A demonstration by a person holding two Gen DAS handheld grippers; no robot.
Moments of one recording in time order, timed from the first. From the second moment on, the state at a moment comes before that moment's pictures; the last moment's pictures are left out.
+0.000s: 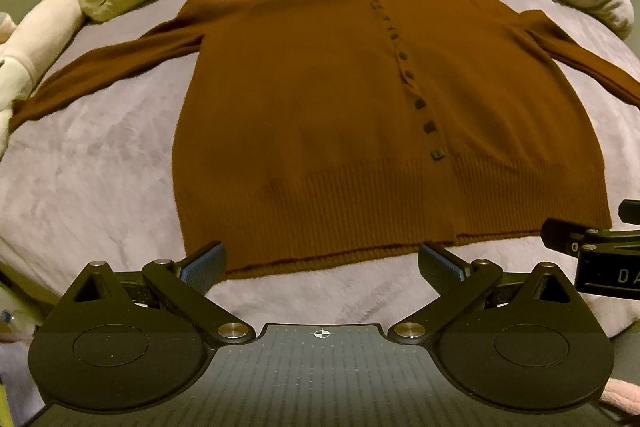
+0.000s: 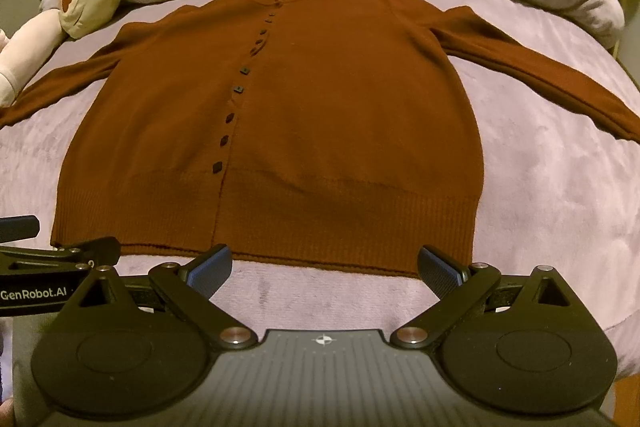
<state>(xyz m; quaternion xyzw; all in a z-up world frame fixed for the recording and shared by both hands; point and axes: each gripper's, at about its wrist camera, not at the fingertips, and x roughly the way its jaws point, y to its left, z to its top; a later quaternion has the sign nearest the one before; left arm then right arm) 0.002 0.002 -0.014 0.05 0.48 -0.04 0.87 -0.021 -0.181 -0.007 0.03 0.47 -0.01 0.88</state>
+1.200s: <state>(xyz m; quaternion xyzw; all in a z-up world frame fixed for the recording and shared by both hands) 0.008 0.001 -0.023 0.04 0.50 -0.04 0.86 -0.019 -0.184 -0.013 0.04 0.49 -0.02 0.87</state>
